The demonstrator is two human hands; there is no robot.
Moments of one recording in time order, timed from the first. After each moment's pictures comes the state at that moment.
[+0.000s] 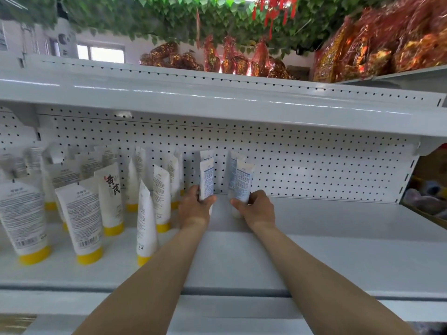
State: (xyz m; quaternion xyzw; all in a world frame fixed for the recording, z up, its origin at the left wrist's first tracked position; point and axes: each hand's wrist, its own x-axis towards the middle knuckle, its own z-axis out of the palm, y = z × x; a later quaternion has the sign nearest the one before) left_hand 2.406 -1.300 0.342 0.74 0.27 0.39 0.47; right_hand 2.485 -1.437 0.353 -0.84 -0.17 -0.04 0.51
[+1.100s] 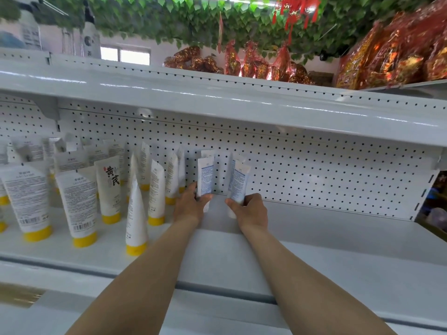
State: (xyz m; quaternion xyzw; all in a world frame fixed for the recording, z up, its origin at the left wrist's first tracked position) left_hand 2.416 -1.295 0.337 0.77 0.27 0.36 0.46; right_hand 2.493 -1.439 0.350 -0.83 -0.19 0.01 0.53
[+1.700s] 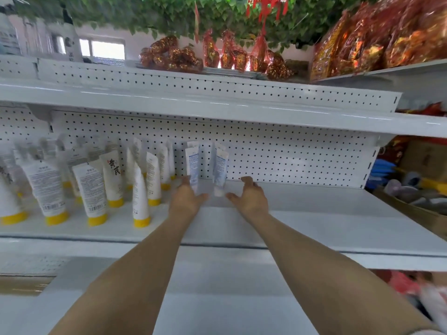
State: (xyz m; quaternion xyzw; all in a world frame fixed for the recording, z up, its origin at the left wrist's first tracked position) left_hand 2.354 -1.359 0.362 0.84 0.31 0.29 0.35; right_hand 2.443 -1.512 0.378 -0.90 -0.27 -0.08 0.33
